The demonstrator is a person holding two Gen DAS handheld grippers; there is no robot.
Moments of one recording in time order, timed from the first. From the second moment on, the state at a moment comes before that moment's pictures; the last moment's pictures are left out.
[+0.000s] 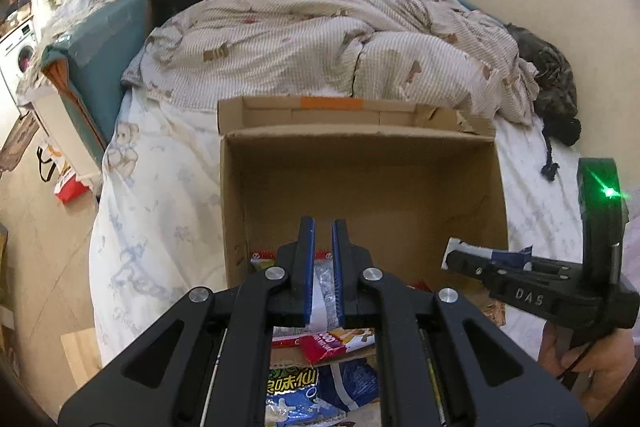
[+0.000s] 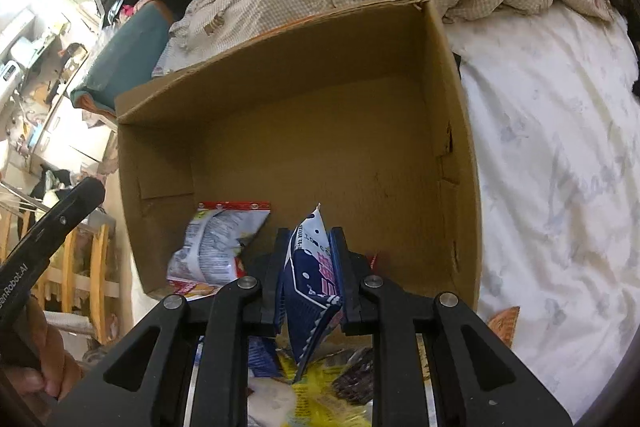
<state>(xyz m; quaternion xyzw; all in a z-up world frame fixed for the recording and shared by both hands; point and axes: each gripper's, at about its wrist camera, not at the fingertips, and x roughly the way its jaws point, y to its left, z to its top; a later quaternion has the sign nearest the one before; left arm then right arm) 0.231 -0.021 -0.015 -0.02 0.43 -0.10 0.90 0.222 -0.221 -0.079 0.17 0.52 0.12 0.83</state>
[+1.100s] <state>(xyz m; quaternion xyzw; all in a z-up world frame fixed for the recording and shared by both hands) 0.216 0.010 -0.015 -0.07 0.41 -0.03 0.91 0.206 -0.225 -0.037 0.16 0.41 0.10 0.89</state>
